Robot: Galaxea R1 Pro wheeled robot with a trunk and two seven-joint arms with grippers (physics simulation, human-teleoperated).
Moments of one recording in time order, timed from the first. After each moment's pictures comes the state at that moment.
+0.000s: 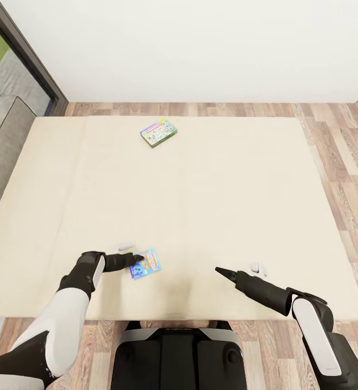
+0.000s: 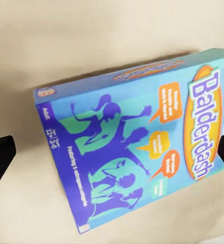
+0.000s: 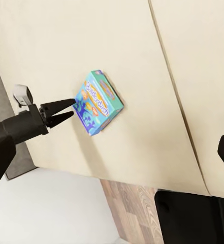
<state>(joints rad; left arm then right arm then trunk) -0.91 -0.06 0.47 -0.59 -0.31 0.65 -0.47 -0.30 -0.09 -0.09 -1.57 -0.81 0.95 0.26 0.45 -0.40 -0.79</state>
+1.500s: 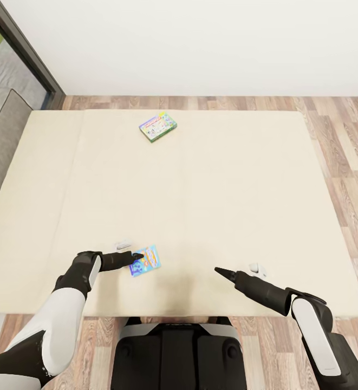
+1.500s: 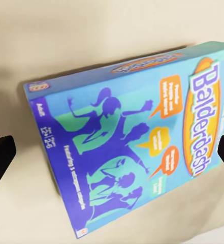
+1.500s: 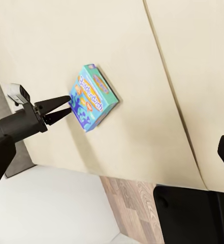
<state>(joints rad) -0.91 -0.04 0.48 -0.59 -0.31 0.63 -0.56 -0.30 -0.09 -0.09 -1.57 -0.81 0.95 0.26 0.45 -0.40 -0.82</state>
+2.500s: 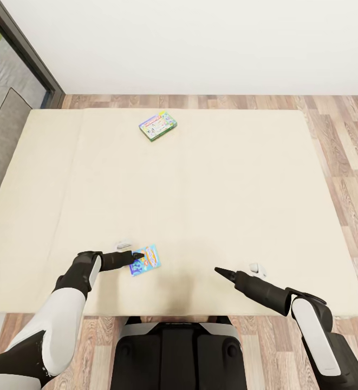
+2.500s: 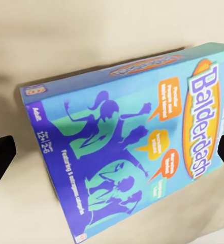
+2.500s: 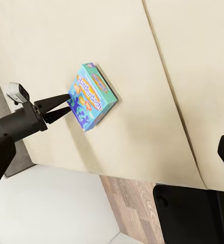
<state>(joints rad) -0.91 -0.04 0.48 -0.59 -0.31 0.61 -0.57 -0.30 -0.09 -0.08 -1.57 -0.81 0.95 0.26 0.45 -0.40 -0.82</state>
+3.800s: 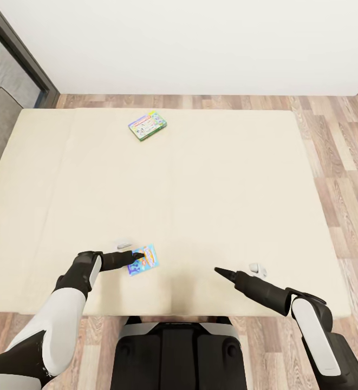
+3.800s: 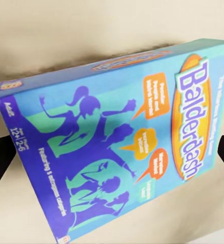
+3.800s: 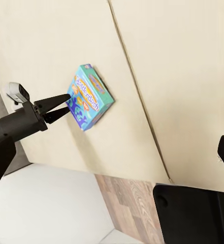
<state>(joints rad) -0.92 -0.04 0.48 -0.59 -0.31 0.61 -0.57 -0.30 -0.09 -0.08 -1.57 -0.81 0.95 0.26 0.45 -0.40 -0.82</state>
